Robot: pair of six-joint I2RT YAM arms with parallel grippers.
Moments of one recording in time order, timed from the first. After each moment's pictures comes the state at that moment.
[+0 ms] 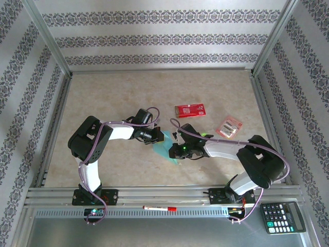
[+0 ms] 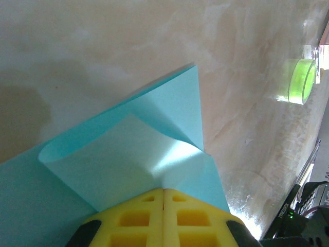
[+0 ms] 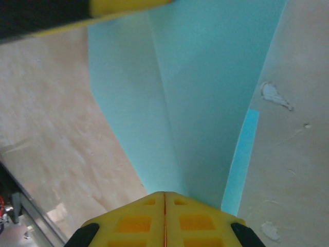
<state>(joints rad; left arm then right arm) -0.52 1.89 0.93 -0.03 0.61 -0.71 0.72 1.53 0.62 -0.14 -0.45 0.70</state>
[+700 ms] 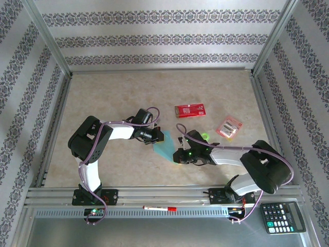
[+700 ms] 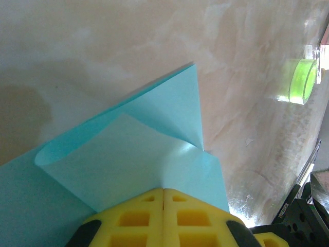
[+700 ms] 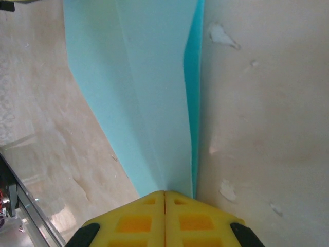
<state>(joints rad) -0.52 1.89 0.93 -0.04 0.61 -0.71 0.70 1.43 0.43 0.04 -0.46 0.74</state>
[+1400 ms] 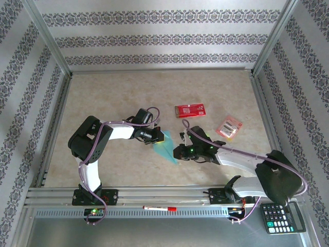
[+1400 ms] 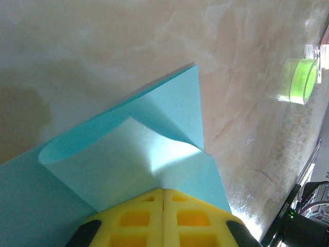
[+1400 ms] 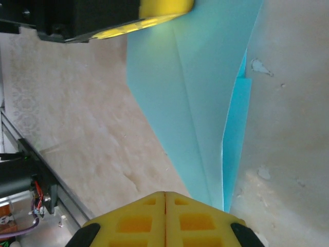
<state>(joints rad) -0.52 1.89 0.94 -0.05 0.61 -0.71 0.70 1.31 0.50 -0.09 -0.47 0.78</state>
